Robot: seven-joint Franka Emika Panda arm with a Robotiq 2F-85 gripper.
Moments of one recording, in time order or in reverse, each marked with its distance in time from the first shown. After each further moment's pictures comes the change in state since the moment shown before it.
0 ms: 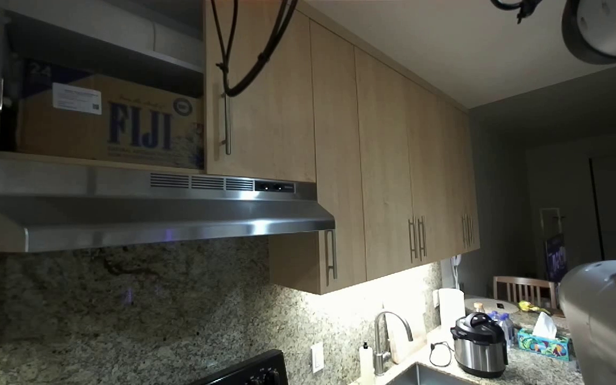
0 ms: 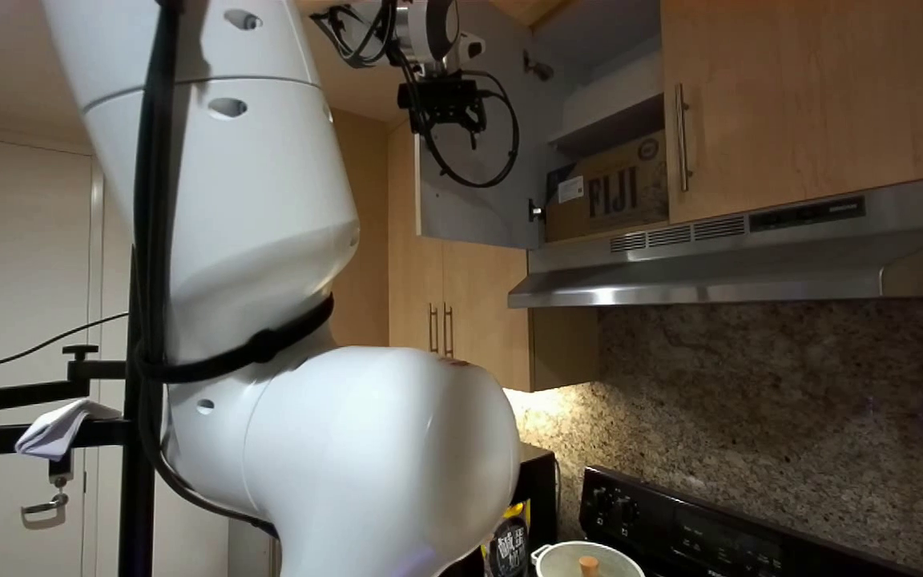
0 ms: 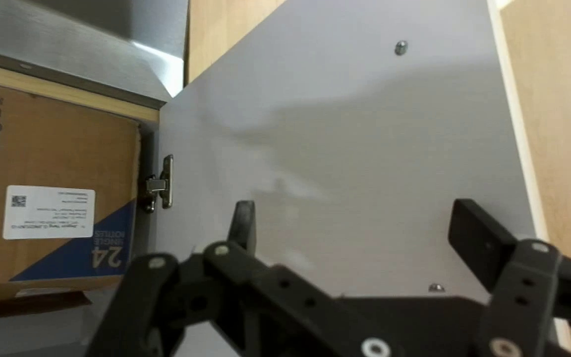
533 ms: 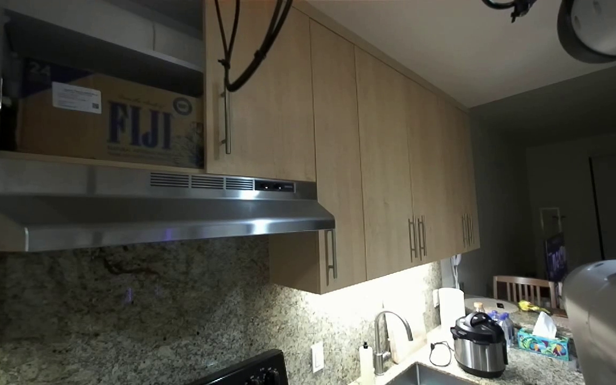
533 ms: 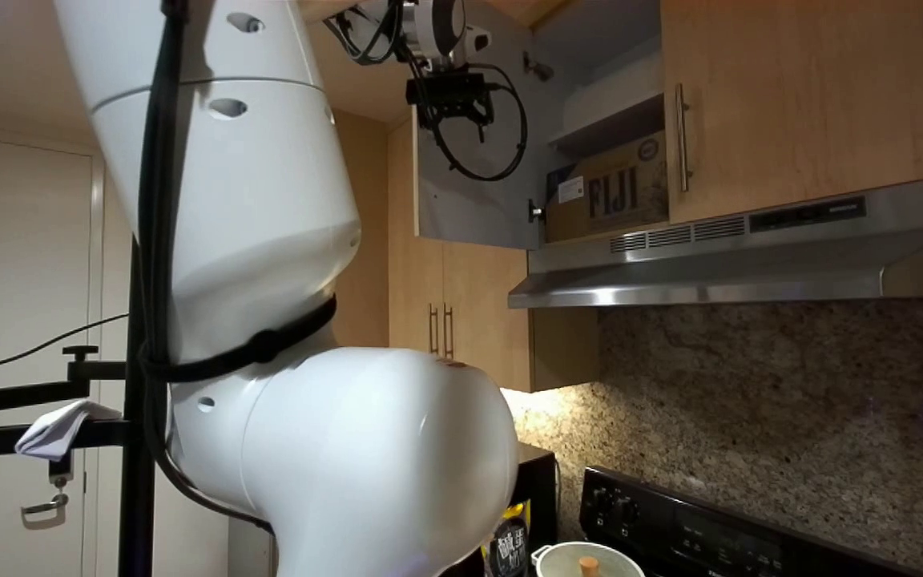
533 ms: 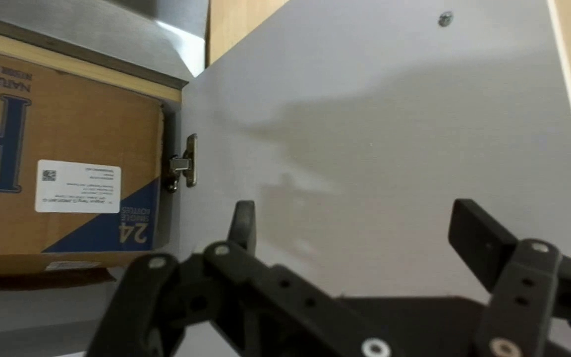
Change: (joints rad) arm -0.038 0.015 0.002 0.039 -0.011 0.000 -0.010
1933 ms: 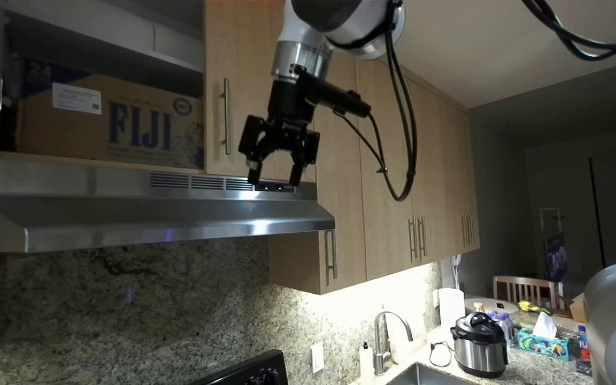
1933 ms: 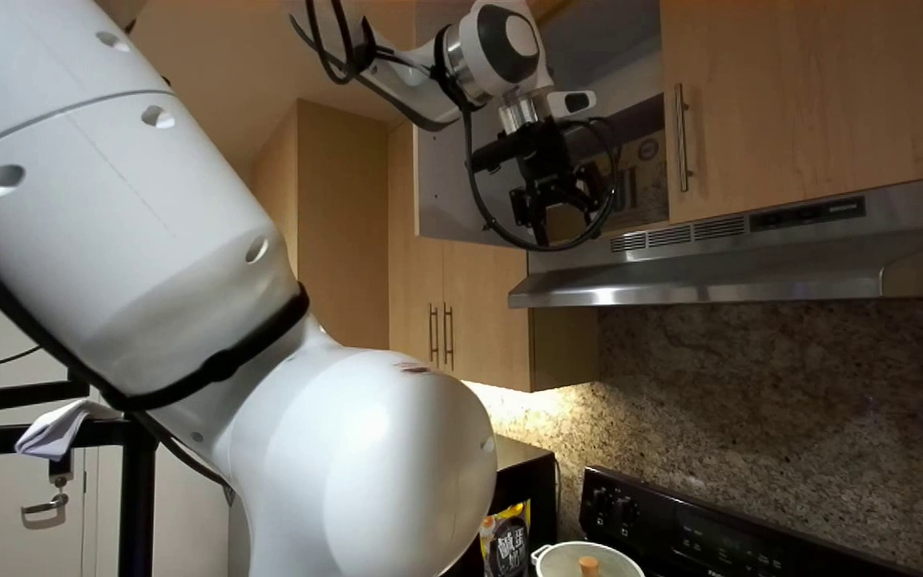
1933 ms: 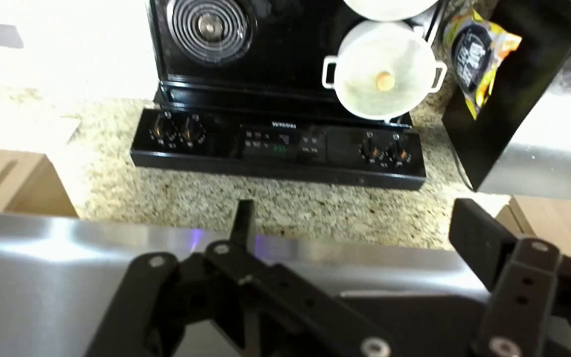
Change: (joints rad) arm -0.290 -0.334 -0.089 -0.596 -0.156 -0.337 0.233
